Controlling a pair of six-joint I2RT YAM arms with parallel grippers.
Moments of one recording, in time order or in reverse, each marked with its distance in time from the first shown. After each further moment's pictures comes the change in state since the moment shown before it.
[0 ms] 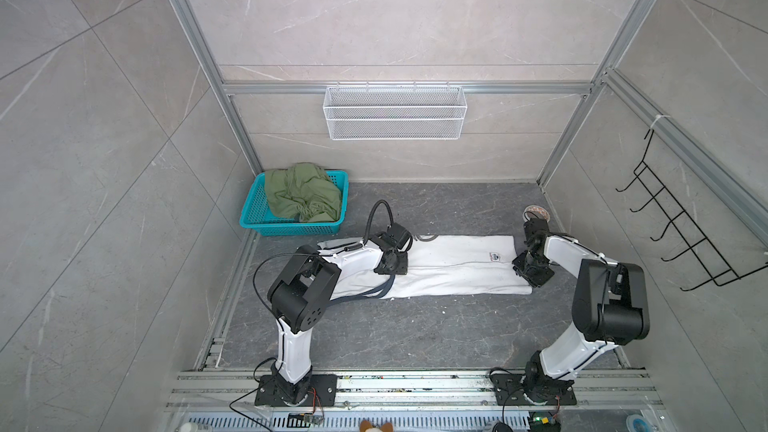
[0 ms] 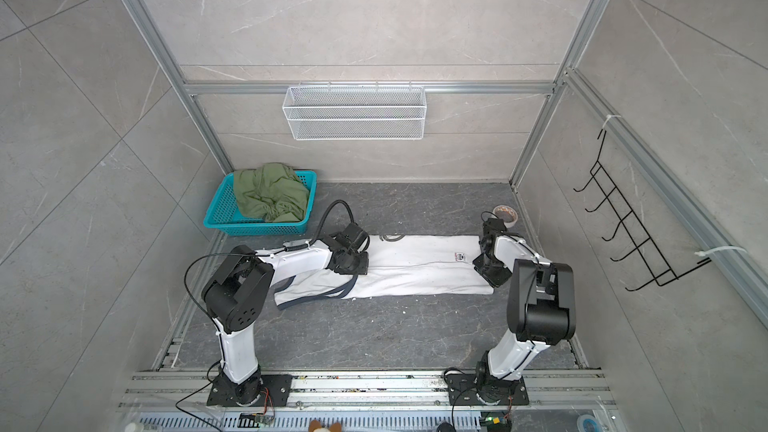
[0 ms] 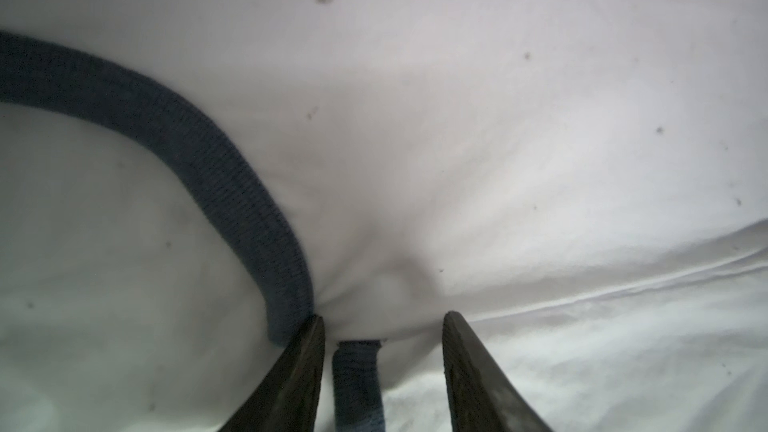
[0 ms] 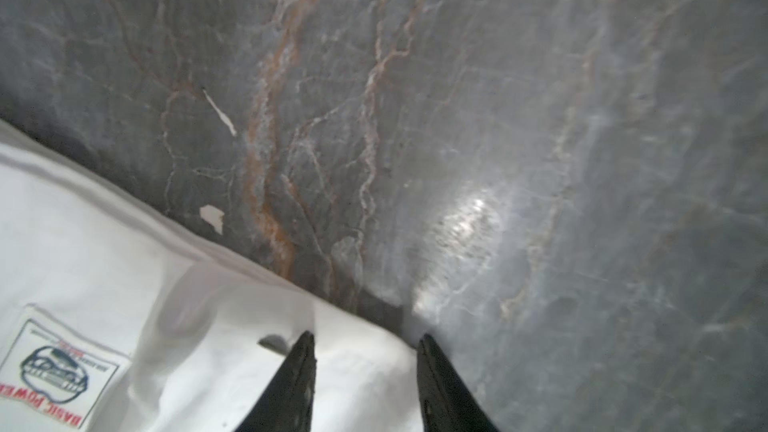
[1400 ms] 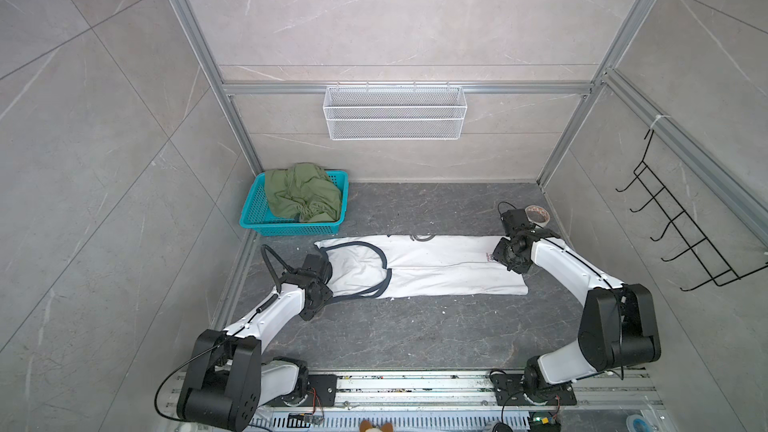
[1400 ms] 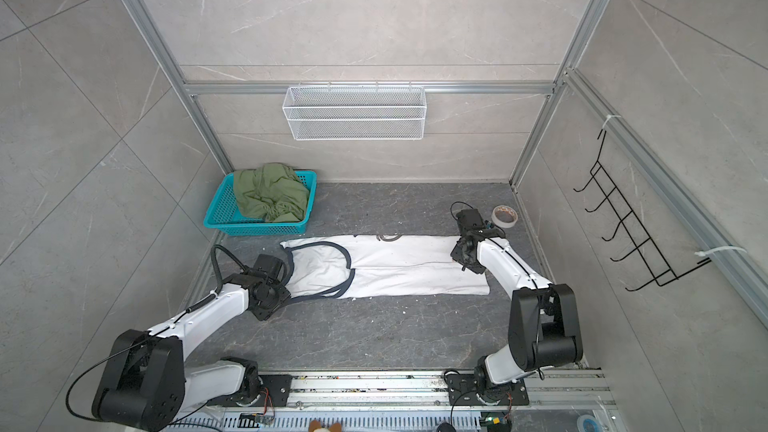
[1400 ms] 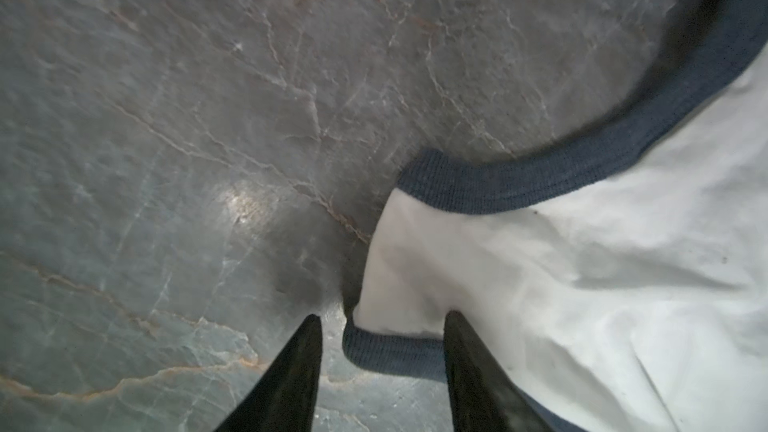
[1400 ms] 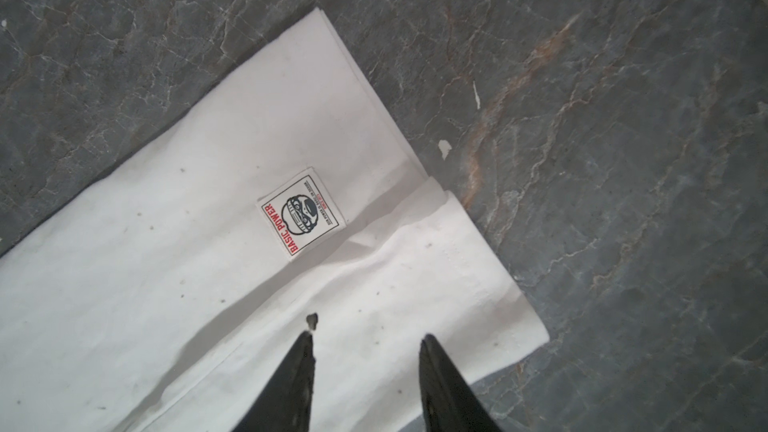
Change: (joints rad) left arm 0.473 -0.655 -0.657 -0.147 -0.111 -0.422; right arm 0.254 -0.127 0.025 0.045 0.015 -0.117
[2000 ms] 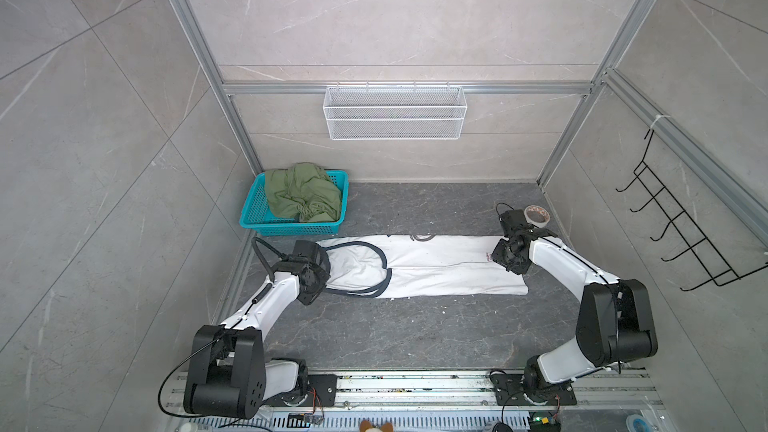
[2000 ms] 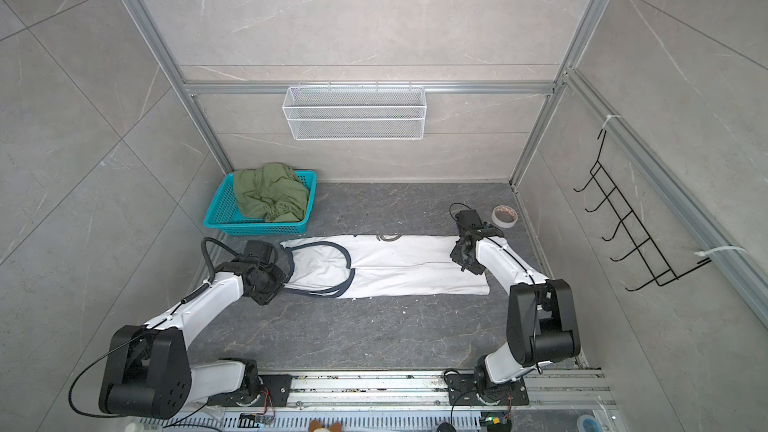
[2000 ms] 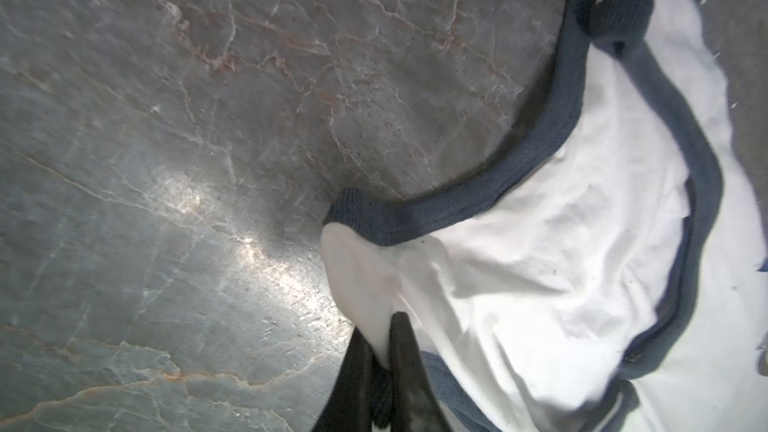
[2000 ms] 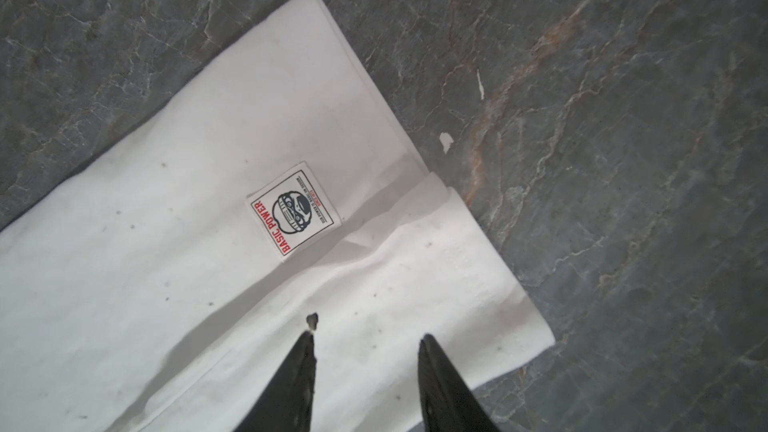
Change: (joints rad) left arm 0.128 0.026 0.129 0.002 0.158 0.003; right arm 0.000 0.025 0.000 -0.001 0.000 0.000
